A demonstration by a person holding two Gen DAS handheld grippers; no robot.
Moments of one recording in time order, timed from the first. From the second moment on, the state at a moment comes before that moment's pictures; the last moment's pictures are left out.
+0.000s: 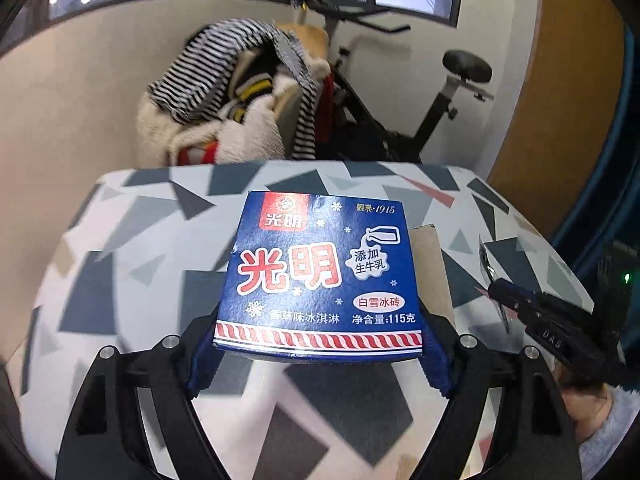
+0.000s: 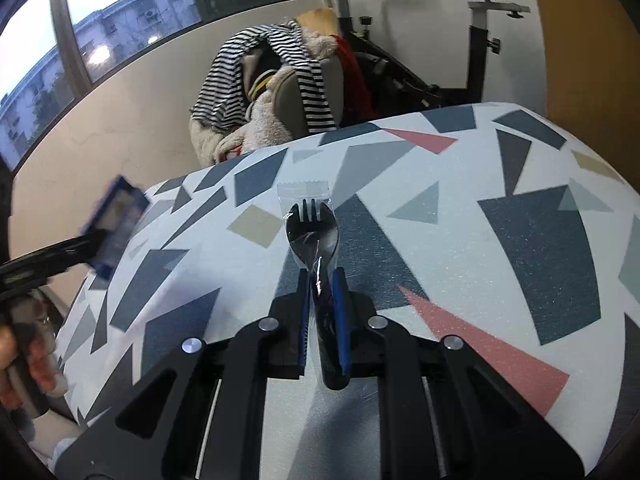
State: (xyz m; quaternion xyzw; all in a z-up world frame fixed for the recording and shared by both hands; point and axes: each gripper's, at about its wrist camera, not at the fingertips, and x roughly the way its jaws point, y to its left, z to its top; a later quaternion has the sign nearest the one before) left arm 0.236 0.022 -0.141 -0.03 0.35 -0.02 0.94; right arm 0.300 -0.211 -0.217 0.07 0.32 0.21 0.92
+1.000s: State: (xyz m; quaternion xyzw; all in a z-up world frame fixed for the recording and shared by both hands) left arm -0.002 0.011 -0.135 -0.06 0.32 0.00 0.95; right arm 0.088 -0.191 -0.206 0.06 0.34 0.28 0.89
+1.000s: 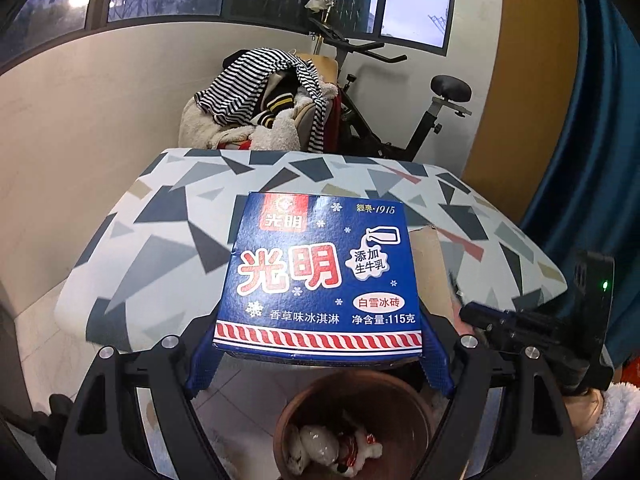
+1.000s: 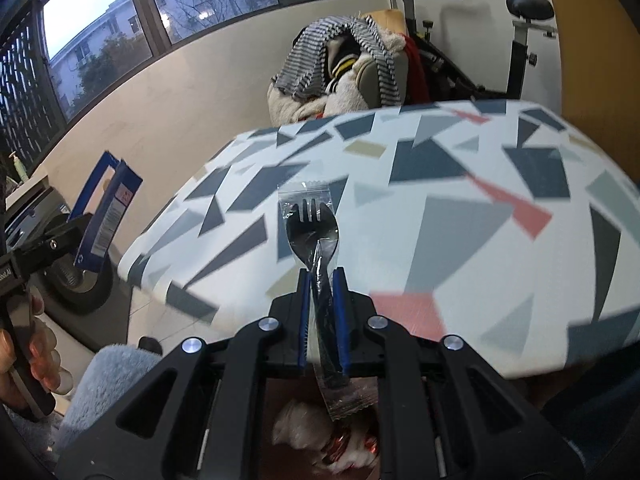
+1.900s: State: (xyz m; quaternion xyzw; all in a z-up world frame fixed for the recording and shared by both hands) left arm -0.020 -0.003 -0.185 -0.04 0.33 -0.01 0.94; right arm 0.047 -0.192 -0.248 0.01 0.35 0.26 0.90
